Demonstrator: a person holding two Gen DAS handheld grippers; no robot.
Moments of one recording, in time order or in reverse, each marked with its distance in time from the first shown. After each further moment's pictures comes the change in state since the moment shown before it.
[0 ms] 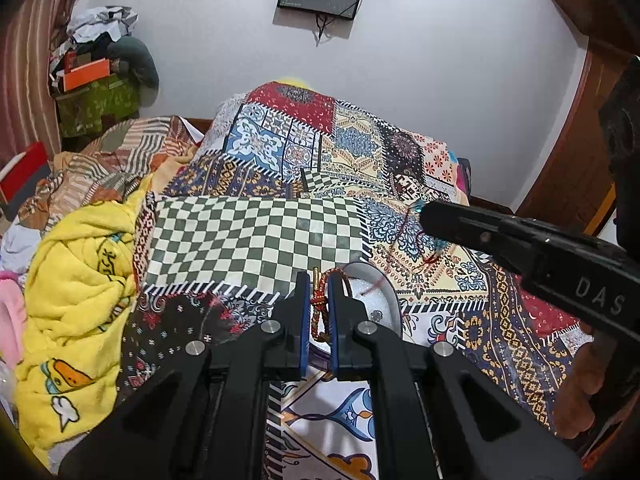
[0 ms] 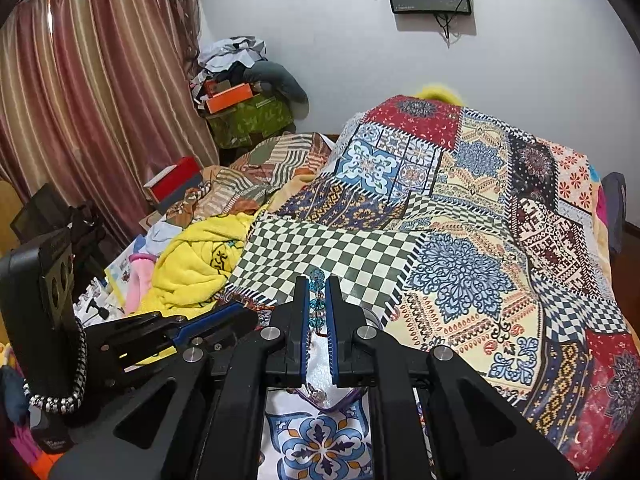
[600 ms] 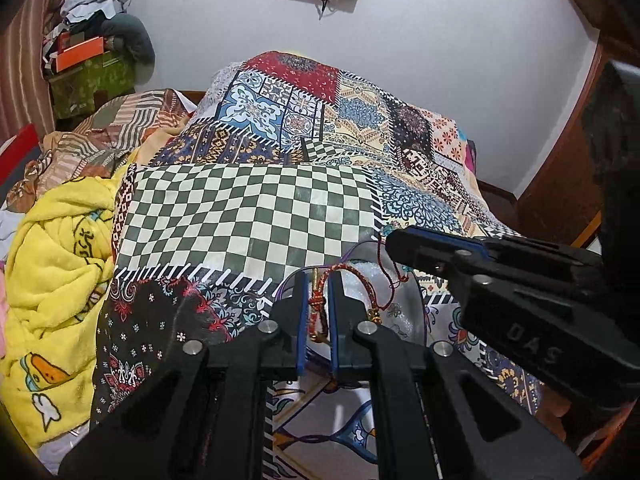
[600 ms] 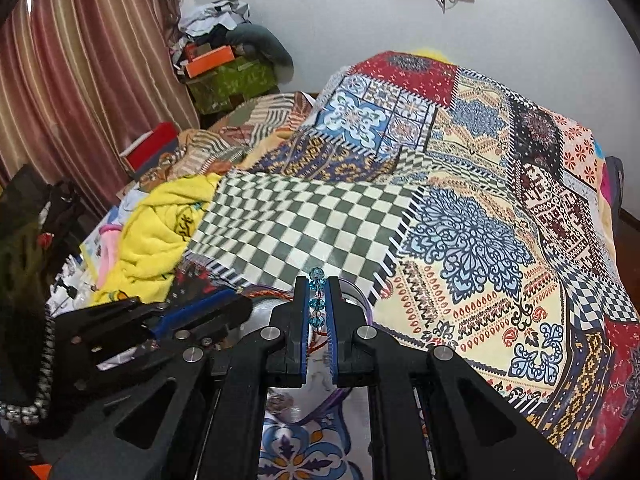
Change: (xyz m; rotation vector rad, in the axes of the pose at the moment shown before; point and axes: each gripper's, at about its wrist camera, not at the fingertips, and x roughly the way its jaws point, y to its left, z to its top) left arm 0.046 0.003 -0.009 -0.007 0.082 0.004; right arm 0.054 -0.017 -0.018 0.002 0.129 -0.058
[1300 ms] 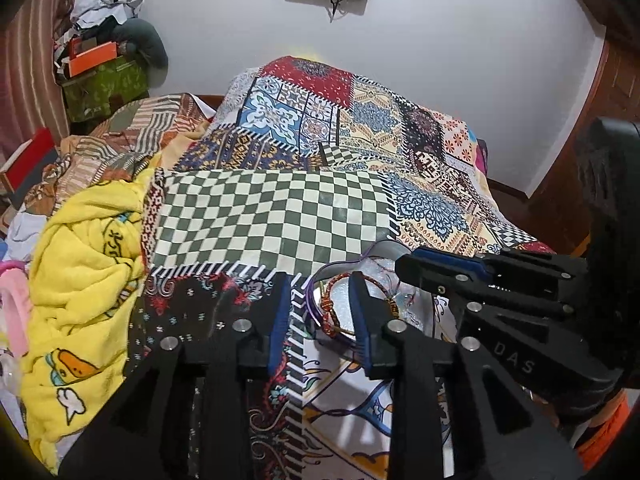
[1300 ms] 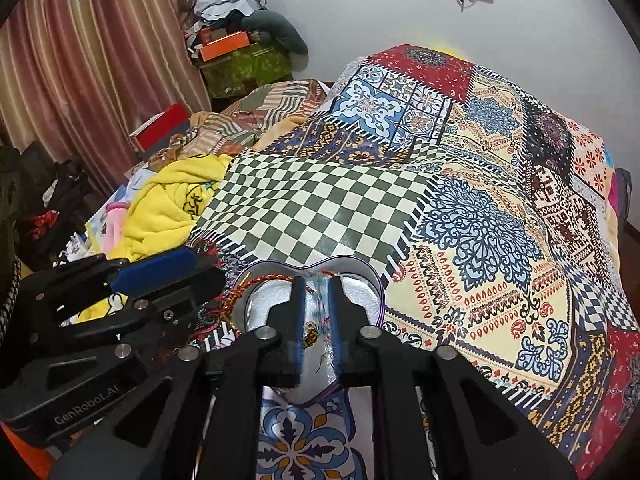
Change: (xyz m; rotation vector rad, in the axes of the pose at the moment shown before) left arm -0.029 0.008 0.002 -0.001 0.000 0.053; right arm -0.002 0.008 -0.006 -0.063 0.031 0.025
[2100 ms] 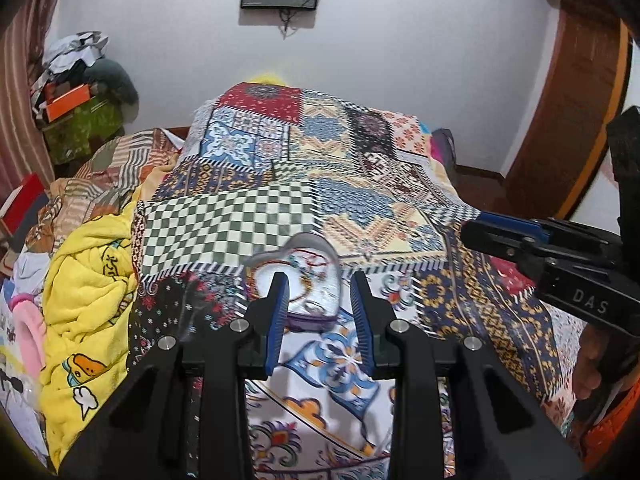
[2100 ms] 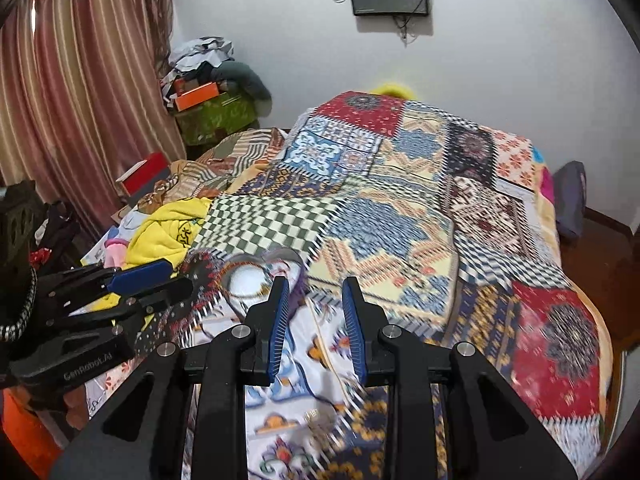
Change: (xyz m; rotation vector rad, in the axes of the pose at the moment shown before) left arm -0.067 -0.069 -0.017 0.145 -0.033 -0.052; right arm -0.126 -0.031 -0.043 0.096 -0.152 -0.110
